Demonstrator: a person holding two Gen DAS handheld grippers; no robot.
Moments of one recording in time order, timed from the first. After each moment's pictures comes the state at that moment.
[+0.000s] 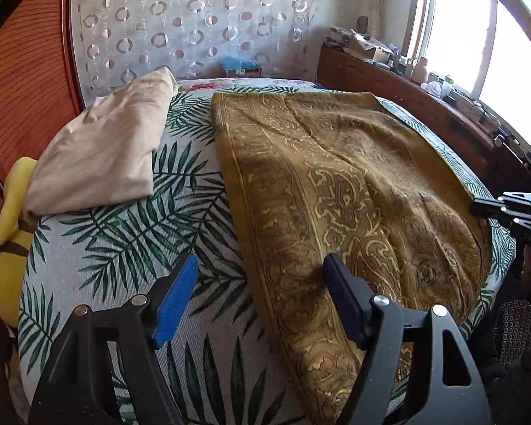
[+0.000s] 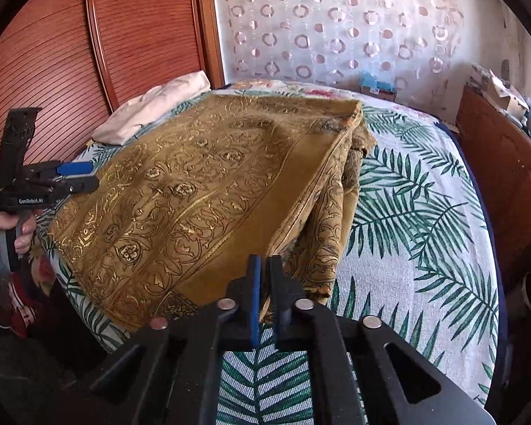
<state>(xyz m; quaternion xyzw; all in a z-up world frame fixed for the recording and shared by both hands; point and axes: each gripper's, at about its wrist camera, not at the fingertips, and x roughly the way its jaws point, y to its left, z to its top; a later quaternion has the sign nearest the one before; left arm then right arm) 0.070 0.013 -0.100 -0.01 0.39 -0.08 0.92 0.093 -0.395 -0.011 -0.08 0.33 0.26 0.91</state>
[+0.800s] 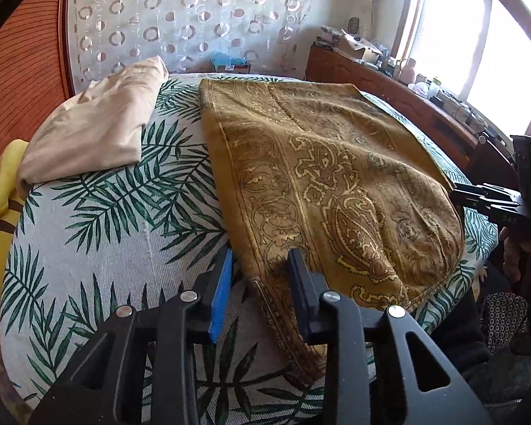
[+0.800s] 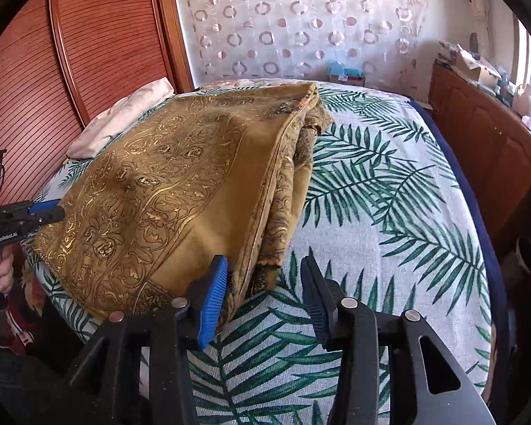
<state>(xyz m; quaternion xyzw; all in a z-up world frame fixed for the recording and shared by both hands) 0.042 0.009 -0.108 -0.03 0.40 -0.11 0.91 0.079 -0.421 -0.026 -0.04 0.35 0.21 0.91</state>
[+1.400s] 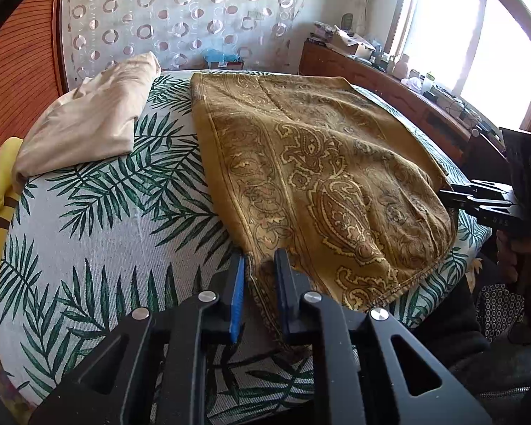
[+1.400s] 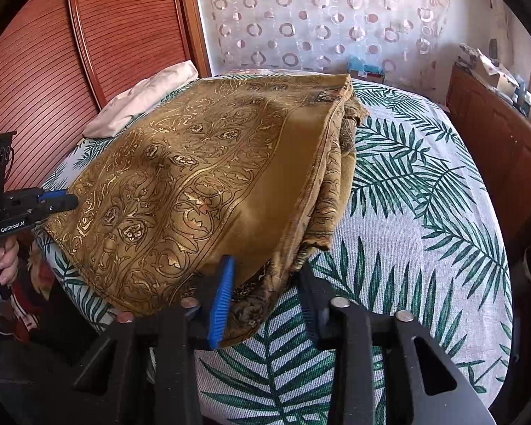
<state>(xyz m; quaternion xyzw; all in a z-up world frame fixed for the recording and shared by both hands) 0.031 0.007 -0.109 -0.03 0.40 -0.12 0.91 0.071 -0.385 -0.036 -0.07 0.36 0.23 0.90</state>
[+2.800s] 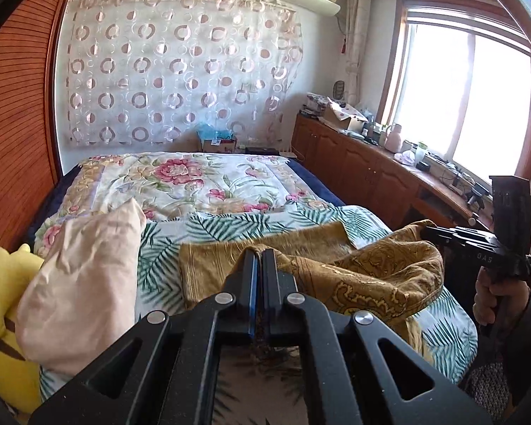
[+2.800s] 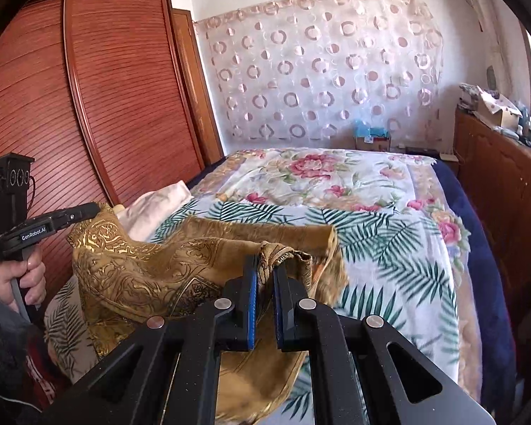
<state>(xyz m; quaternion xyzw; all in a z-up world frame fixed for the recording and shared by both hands) 0.164 0.007 0.012 -0.06 0.27 -0.13 0.95 0.184 -0.405 0.057 -0.01 0.25 0.27 0.93</state>
